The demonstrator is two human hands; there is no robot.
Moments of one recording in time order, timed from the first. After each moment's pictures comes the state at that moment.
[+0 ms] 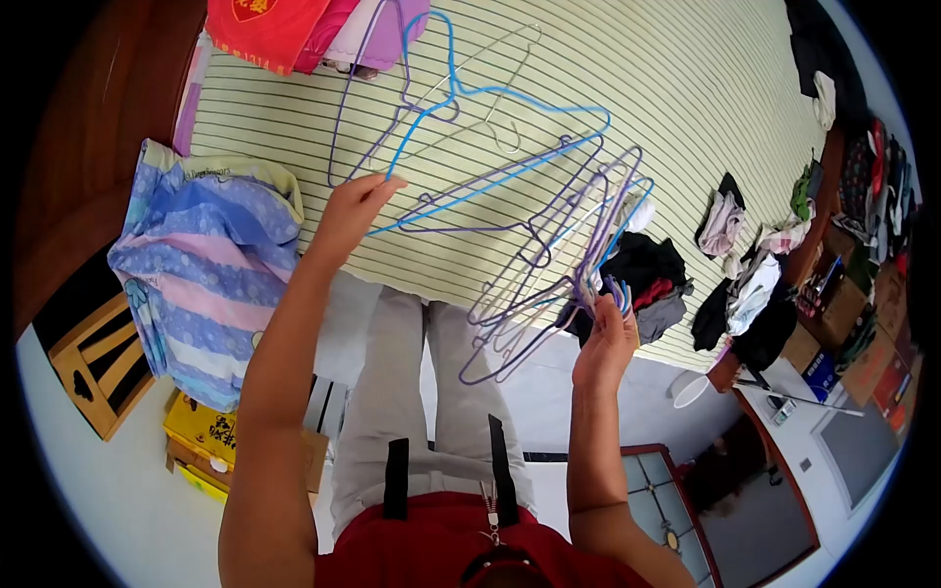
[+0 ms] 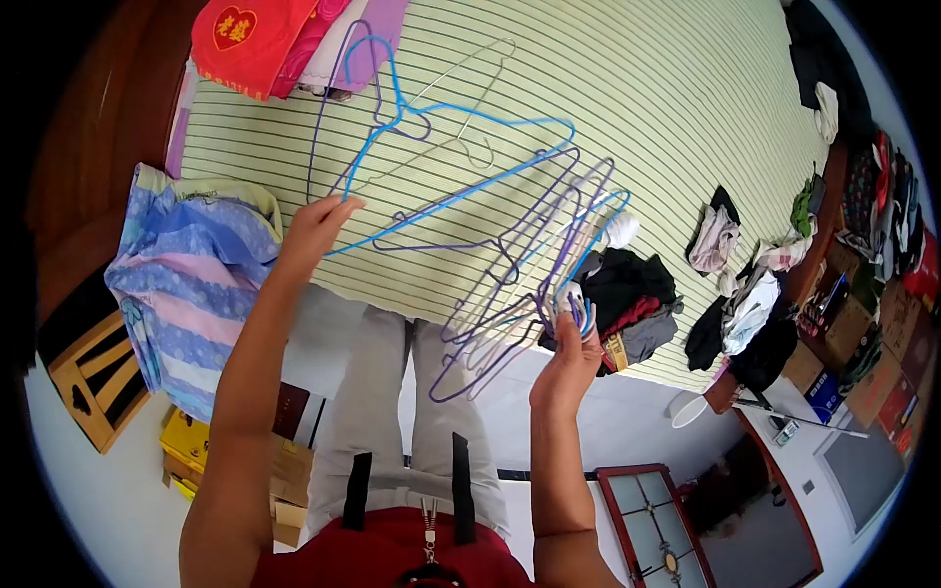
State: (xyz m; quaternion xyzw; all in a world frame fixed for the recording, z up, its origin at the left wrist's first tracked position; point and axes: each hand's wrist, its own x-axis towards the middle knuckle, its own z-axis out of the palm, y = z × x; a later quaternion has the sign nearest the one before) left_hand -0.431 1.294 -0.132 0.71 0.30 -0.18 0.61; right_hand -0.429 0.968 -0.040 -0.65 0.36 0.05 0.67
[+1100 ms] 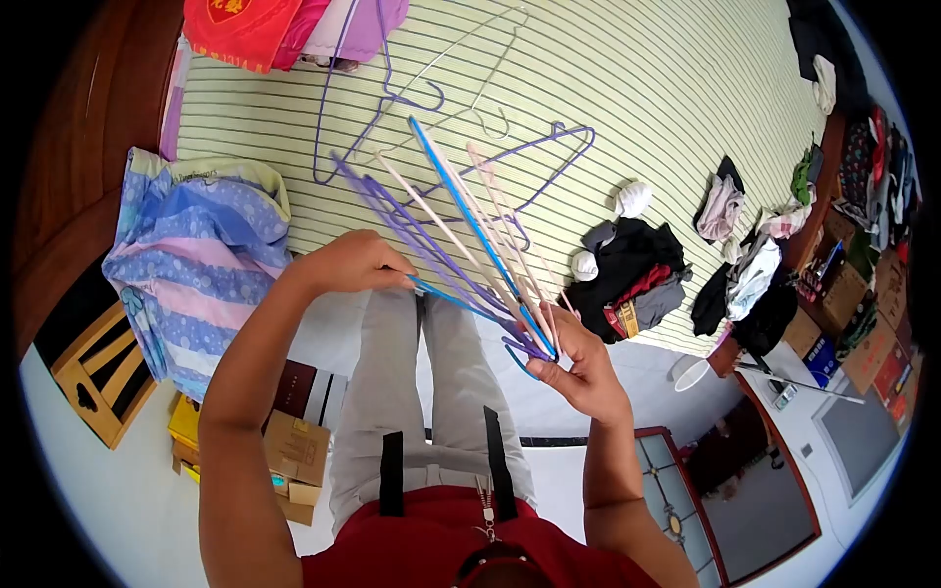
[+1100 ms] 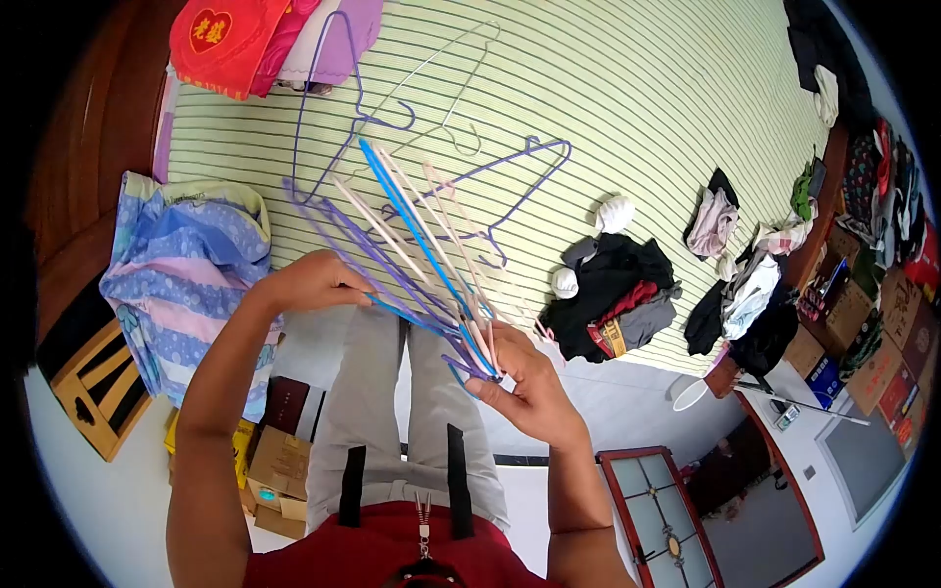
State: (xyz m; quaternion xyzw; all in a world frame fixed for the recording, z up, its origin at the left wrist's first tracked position) left_hand -0.444 1.285 -0.119 0.73 -0.13 -0.40 0.54; right_hand -0.402 0.971 0.016 -0.72 -0.12 0.45 0.51
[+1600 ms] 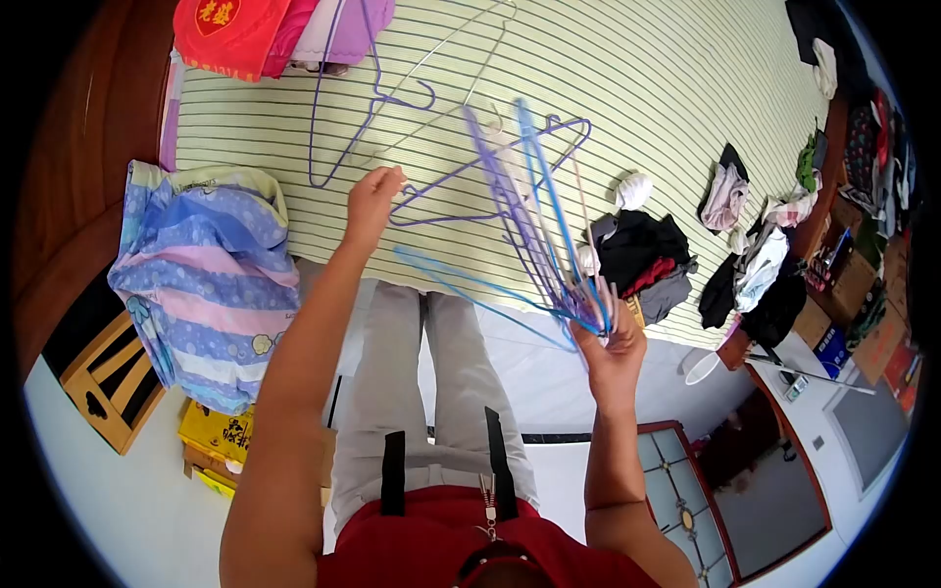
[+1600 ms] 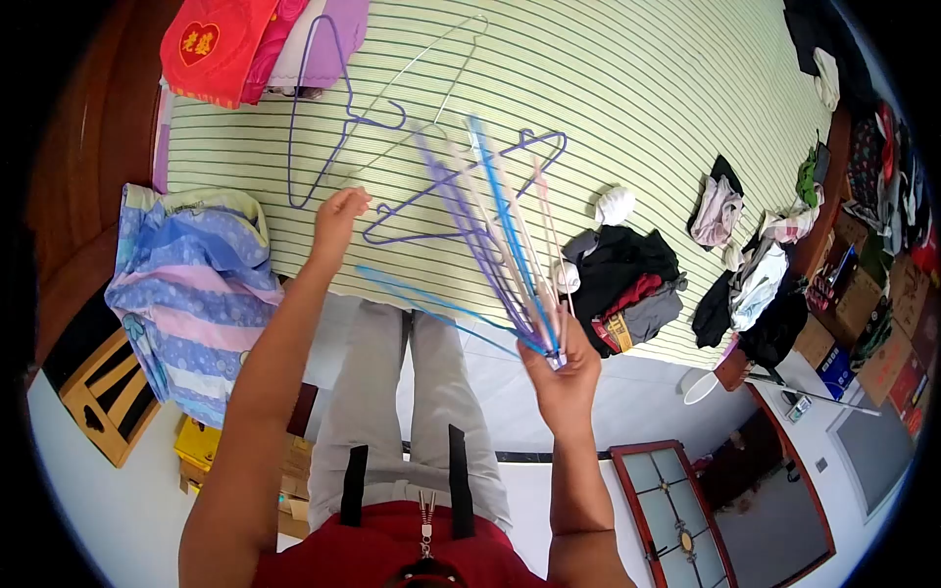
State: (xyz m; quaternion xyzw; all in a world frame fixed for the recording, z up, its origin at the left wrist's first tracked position) left_hand -0.431 1.243 -0.216 0.67 0.33 -0.20 0.63; right_hand -0.419 0.945 0.001 -0.80 0.14 0.23 0.54
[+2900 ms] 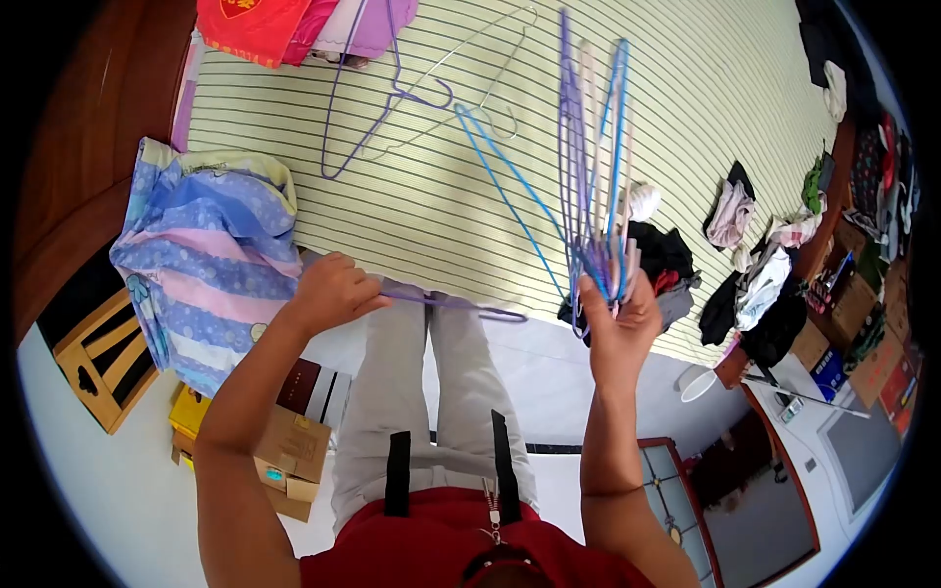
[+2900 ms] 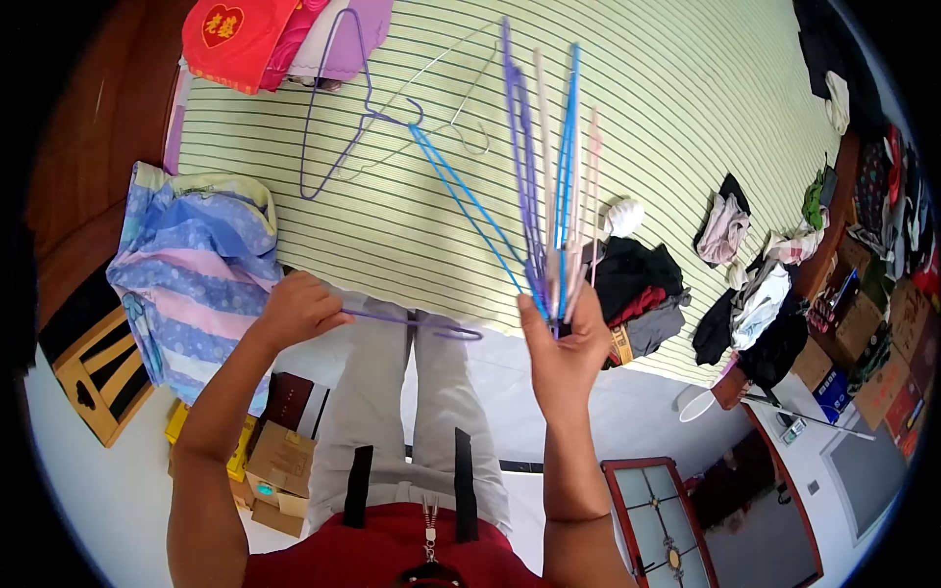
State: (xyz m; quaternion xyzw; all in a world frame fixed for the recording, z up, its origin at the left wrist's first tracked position) left_hand -0.512 1.288 -0.104 0.93 -0.21 -0.16 0.27; right_hand -0.390 0.977 -0.003 -0.82 0.12 0.18 0.54
